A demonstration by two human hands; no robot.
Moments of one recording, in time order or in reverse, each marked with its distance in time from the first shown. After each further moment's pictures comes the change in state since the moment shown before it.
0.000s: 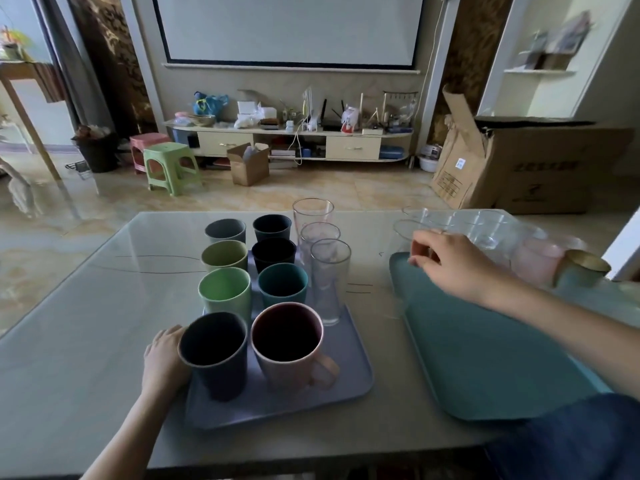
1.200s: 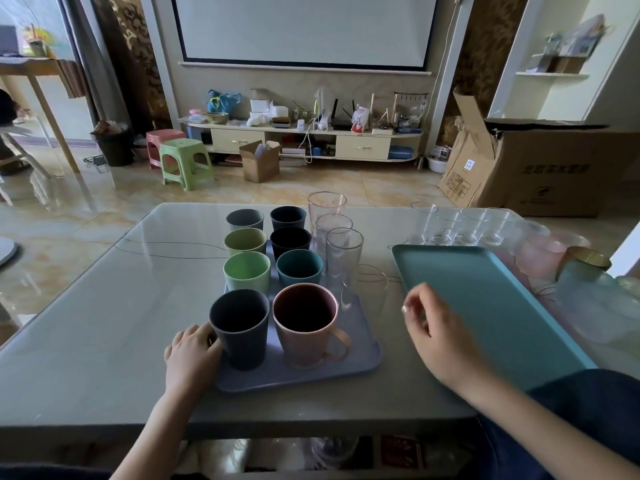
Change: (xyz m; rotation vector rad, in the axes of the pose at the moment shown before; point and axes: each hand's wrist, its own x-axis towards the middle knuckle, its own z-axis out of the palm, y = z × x) left_hand -0.034 -0.011 0.002 0.119 -0.025 -0.044; right_hand -0.093 -0.034 0.079 0.187 0.262 0.070
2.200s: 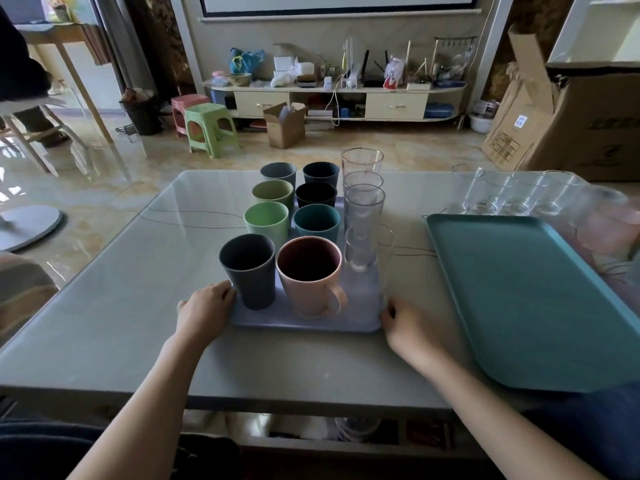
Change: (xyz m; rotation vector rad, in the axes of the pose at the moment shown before) left_hand 0.044 -0.015 -0.001 0.208 -0.090 0.072; right_hand 0.015 -0.006 0.095 -0.052 -0.445 0.416
